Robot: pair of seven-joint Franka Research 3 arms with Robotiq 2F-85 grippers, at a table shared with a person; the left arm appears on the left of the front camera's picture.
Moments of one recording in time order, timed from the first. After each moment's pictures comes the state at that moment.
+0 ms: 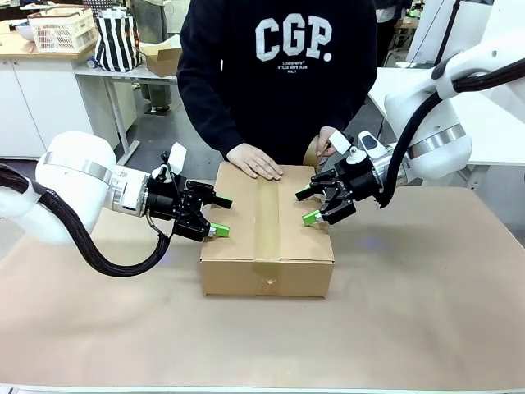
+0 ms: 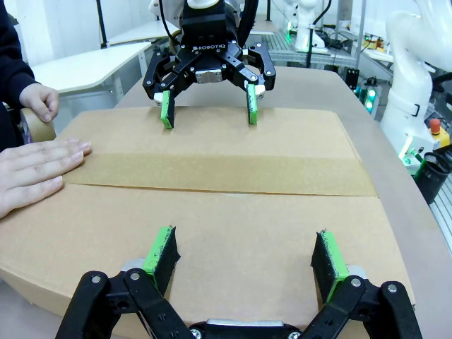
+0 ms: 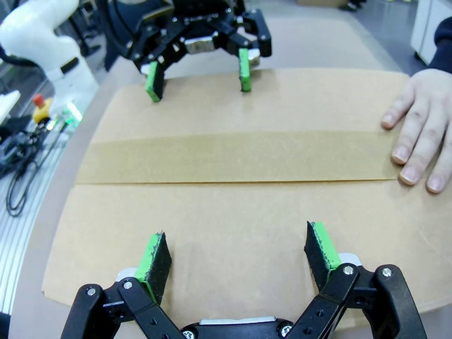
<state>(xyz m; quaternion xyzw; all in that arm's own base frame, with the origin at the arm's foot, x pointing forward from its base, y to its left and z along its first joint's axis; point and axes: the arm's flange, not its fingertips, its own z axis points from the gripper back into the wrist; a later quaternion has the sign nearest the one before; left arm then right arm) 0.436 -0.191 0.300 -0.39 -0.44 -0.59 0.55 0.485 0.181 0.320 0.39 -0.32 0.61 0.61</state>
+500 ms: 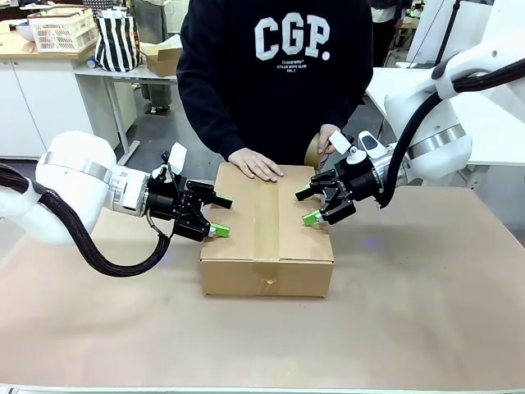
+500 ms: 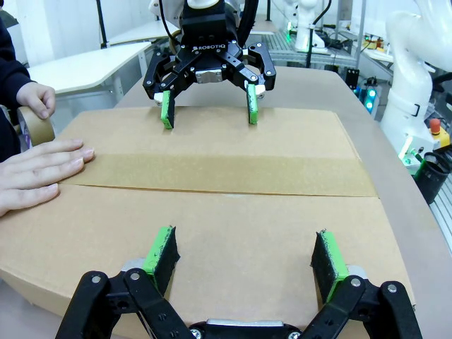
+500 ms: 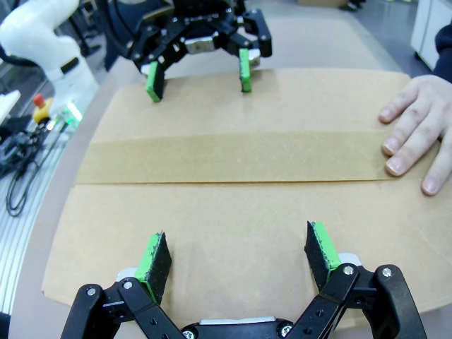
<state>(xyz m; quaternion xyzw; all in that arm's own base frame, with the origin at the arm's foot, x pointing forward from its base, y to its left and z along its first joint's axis) 0.436 -0.191 0.300 -0.39 -0.44 -0.59 0.55 0.484 0.181 0.320 0.39 -0.32 0.61 0.61</state>
